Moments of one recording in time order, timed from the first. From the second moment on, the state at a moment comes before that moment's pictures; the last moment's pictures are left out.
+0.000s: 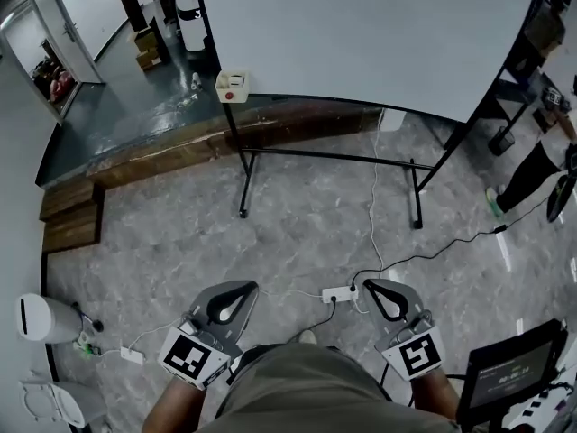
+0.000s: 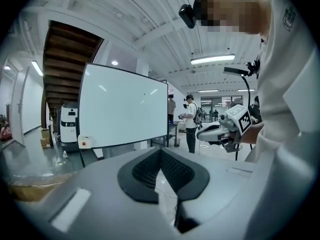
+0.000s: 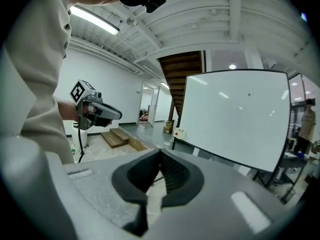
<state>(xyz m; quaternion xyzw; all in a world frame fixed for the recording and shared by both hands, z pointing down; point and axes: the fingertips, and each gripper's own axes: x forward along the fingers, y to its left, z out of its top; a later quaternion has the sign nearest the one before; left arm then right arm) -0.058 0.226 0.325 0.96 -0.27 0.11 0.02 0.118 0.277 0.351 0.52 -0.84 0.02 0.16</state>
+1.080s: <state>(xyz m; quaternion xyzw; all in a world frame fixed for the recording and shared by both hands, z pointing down) -0.212 0.308 0.321 0.96 -0.25 0.10 0.04 -0.073 0.336 0.333 0.49 -0.86 0.00 0.17</state>
